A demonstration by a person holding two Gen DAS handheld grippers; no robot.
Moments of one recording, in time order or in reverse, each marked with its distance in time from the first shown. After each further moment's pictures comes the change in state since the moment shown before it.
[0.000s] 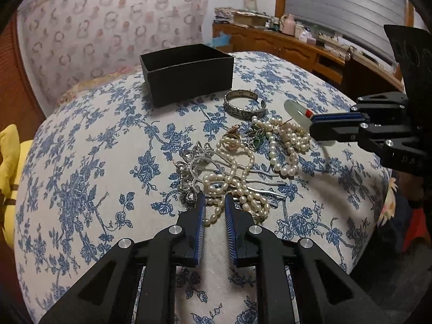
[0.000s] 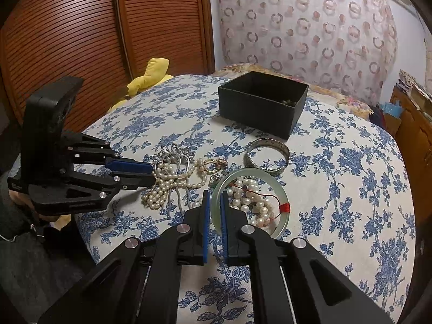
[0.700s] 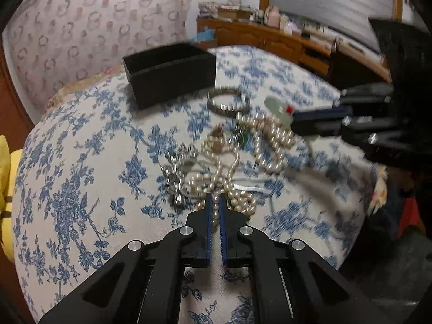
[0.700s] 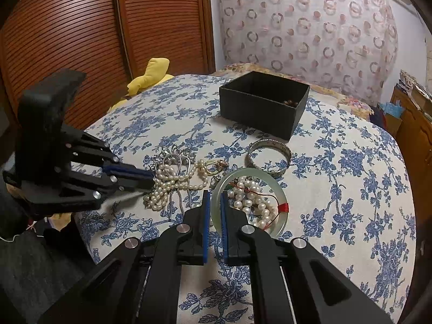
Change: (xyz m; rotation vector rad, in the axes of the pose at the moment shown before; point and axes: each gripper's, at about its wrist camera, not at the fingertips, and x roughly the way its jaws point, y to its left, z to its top) left arm -0.006 -0.003 0.007 0.040 0.009 -0.067; right arm 0.000 0.001 0.002 0.000 -0.002 0.004
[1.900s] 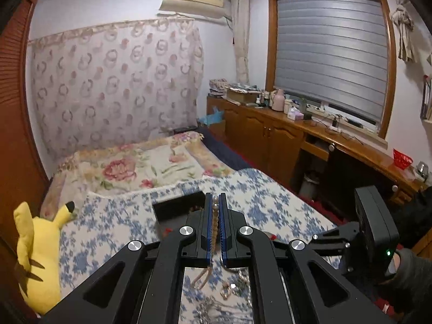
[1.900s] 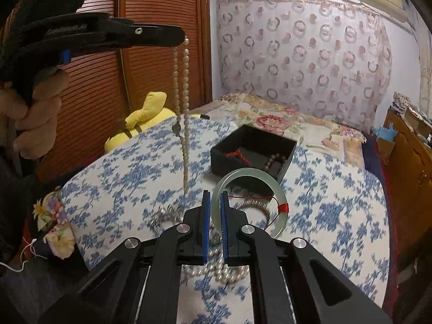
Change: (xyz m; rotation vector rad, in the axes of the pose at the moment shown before) left arm -0.123 0.018 0.158 -0.031 -0.395 0.036; right arm -0.036 -0.012 0.063 -0.031 -0.144 -0.033
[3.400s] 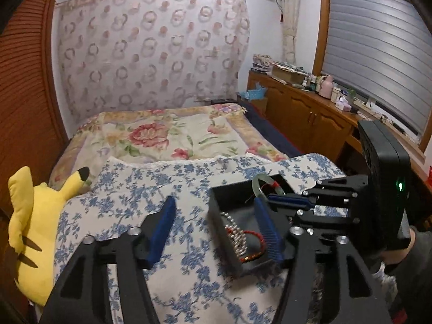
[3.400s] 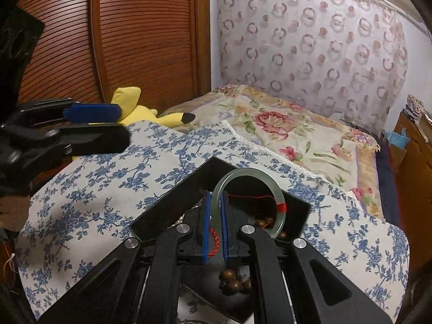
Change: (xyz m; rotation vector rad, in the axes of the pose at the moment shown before) left arm 0.124 0.109 -0.039 -0.137 0.144 0.162; right arm 0.177 -0.067 0.078 -0.027 0.084 0.017
